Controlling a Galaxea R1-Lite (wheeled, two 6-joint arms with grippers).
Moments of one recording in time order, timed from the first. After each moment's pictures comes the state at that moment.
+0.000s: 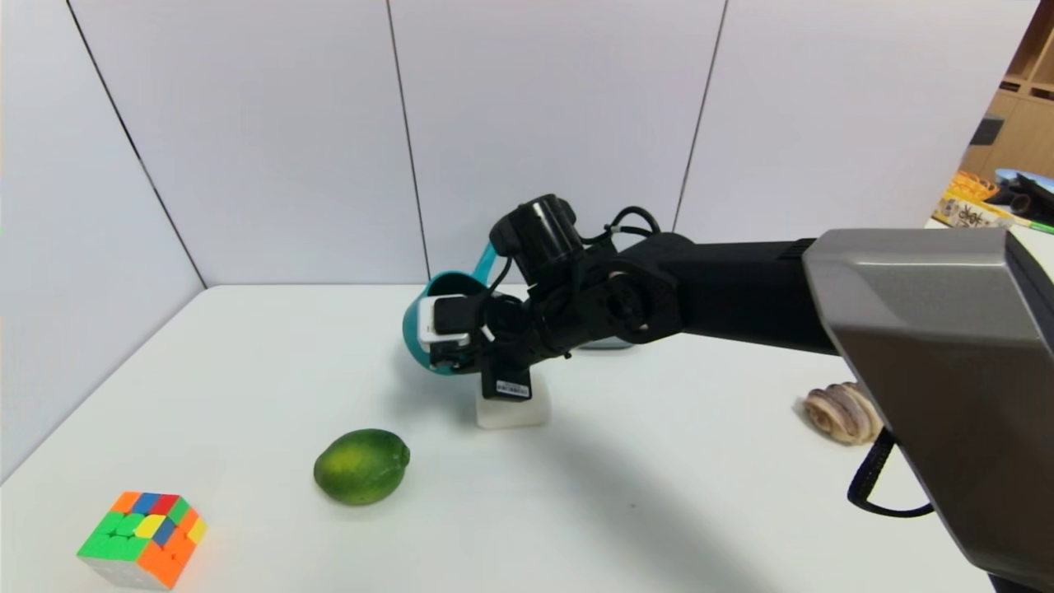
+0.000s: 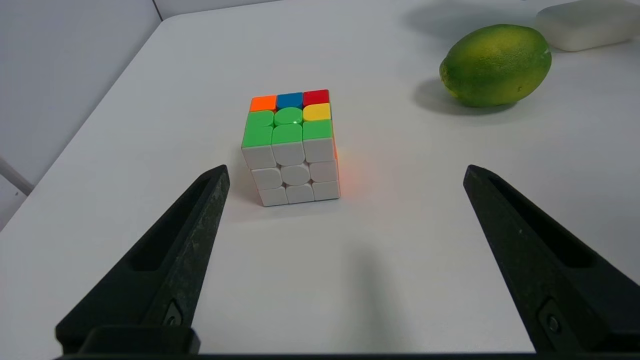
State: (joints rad) left arm 0.00 0.00 0.00 0.00 -0.04 0.09; right arm 0.75 2.29 -1.96 0.34 0.28 -1.02
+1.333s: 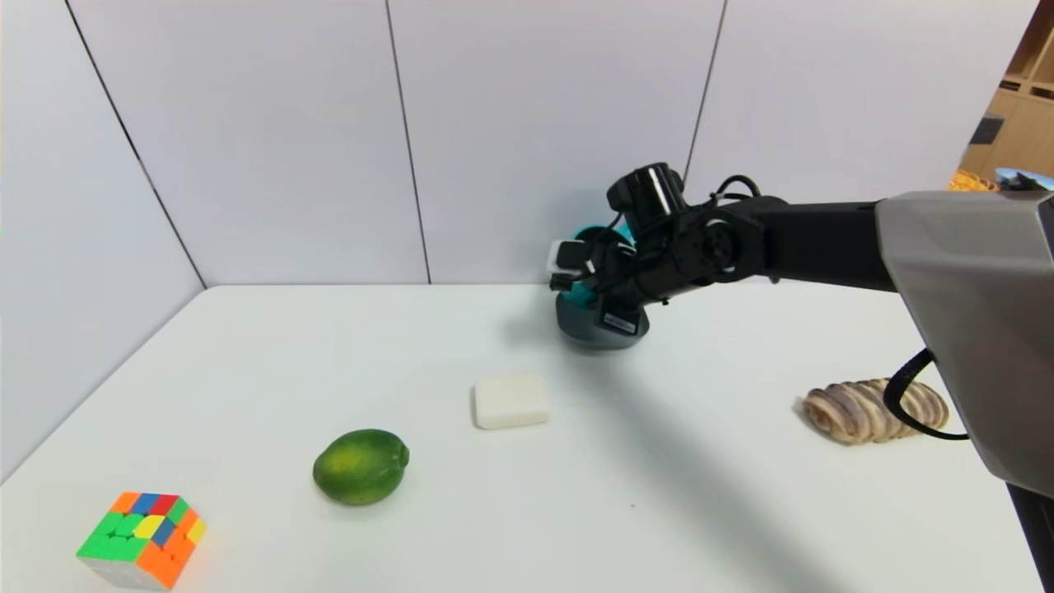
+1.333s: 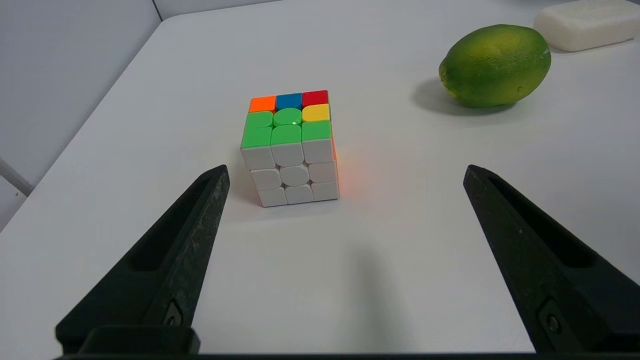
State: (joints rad) left arm 0.00 0.00 0.00 0.00 -0.04 0.09; right arm 0.48 2.29 -1.96 0.37 -0.02 -0.99
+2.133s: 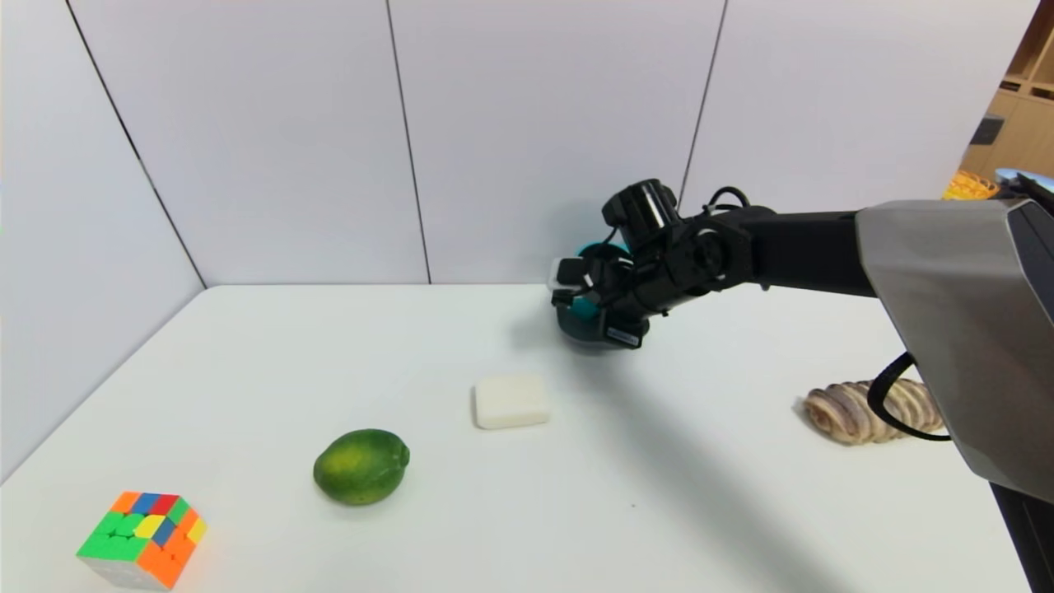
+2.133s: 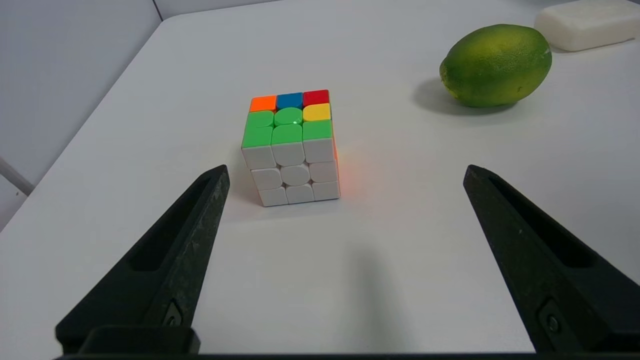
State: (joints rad) left arm 0.00 0.00 0.00 0.00 -0.04 0.09; right arm 0.48 2.31 -1.96 0.42 -0.06 -1.00
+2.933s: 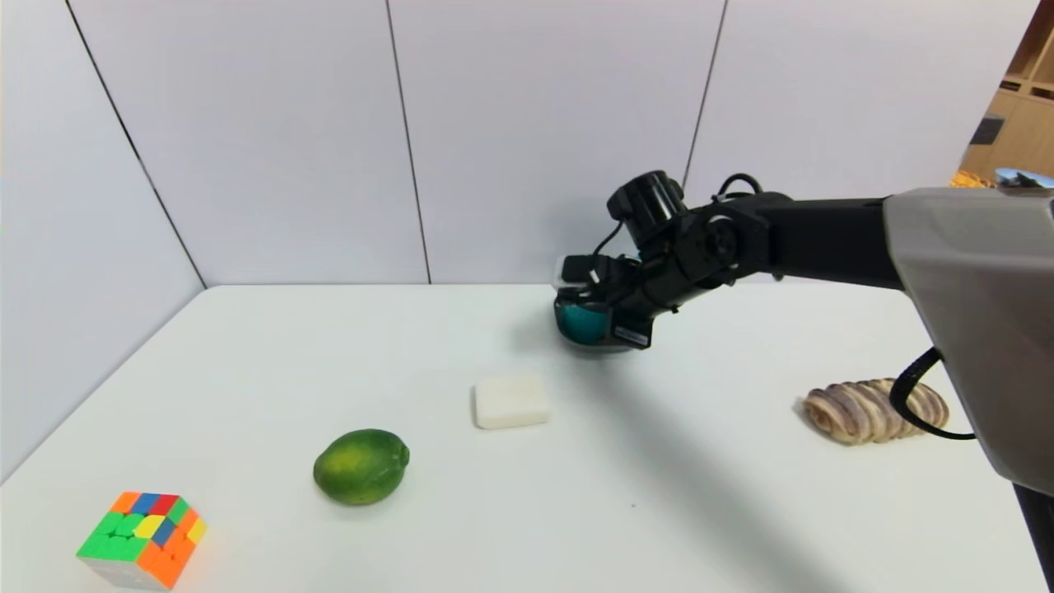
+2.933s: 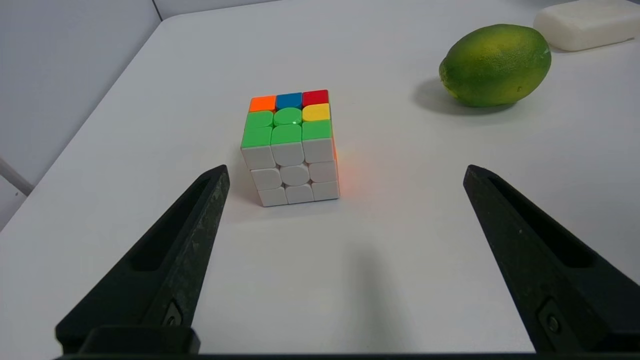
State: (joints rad) left arm 0.00 0.00 0.00 0.00 -0.04 0.09; right arm 0.48 2.26 -1.96 0.50 -0.06 -0.99
